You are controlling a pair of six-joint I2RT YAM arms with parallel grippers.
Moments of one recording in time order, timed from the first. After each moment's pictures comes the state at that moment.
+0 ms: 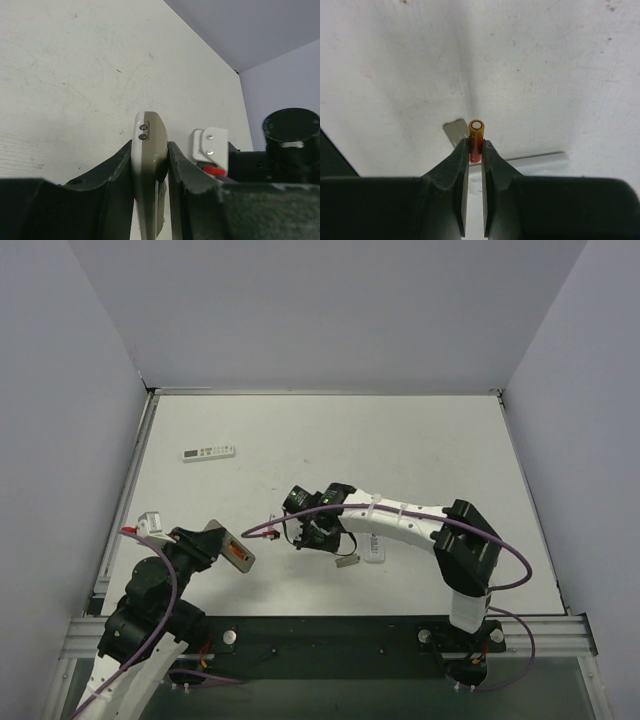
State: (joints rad) left arm -0.48 0.01 0.41 -0.60 -0.25 -0.91; right arm 1.04 1.78 1.35 -0.86 0.02 -0.40
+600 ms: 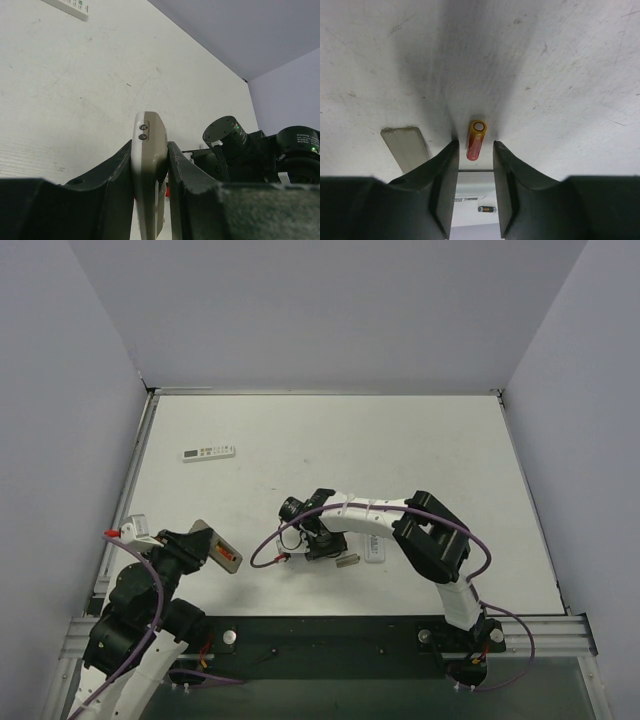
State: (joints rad) left arm -0.48 0.01 0.54 -0.71 -0.32 -0.82; right arm 1.02 2.02 1.37 -0.90 0.17 -0.83
